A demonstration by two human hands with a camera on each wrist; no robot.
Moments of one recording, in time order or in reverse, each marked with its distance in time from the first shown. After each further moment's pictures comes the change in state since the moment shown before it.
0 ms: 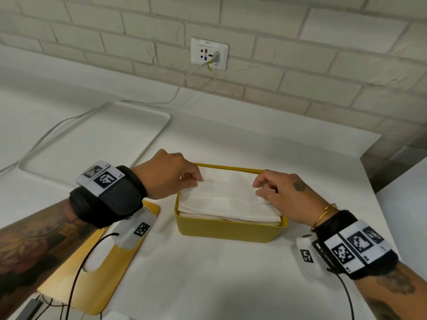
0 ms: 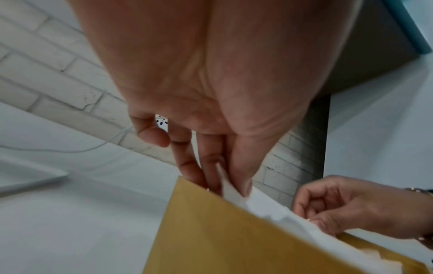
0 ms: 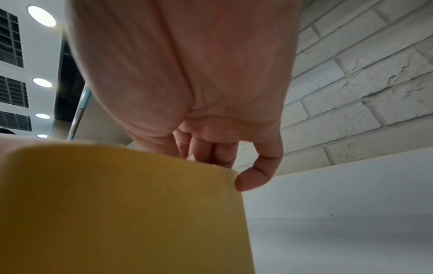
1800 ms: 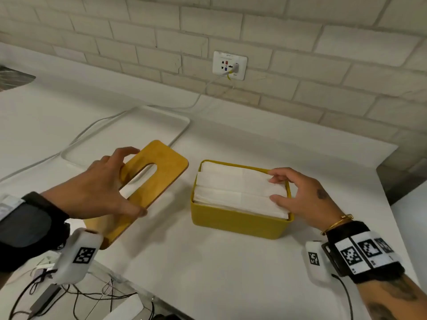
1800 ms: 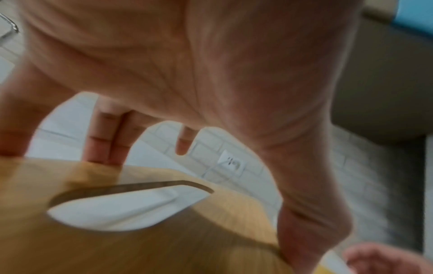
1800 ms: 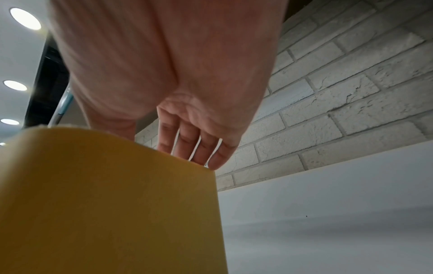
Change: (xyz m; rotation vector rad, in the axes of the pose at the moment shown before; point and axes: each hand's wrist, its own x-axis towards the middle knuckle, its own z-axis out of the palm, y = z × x) left_hand -0.145 -0.024 -0.013 -0.298 0.116 -0.579; right_hand -0.017 0.018 0.002 0.106 0.117 -0.133
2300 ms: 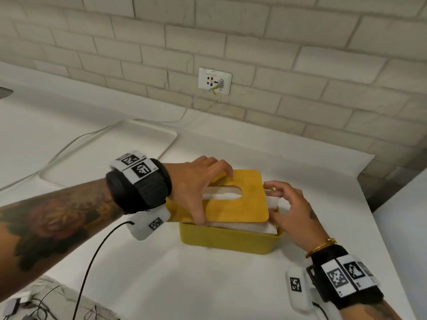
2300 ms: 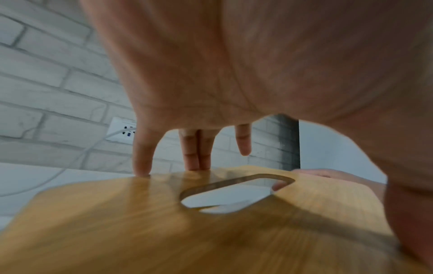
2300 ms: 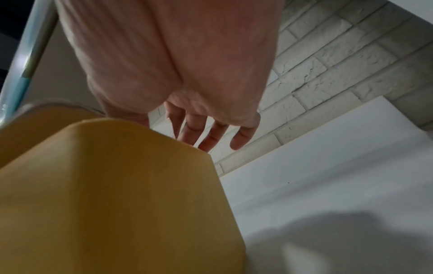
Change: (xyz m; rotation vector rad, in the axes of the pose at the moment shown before) left_hand 0.084 0.141 0.028 0.348 -0.327 0.590; right_hand -0.012 0.004 0.014 0.207 0.185 0.129
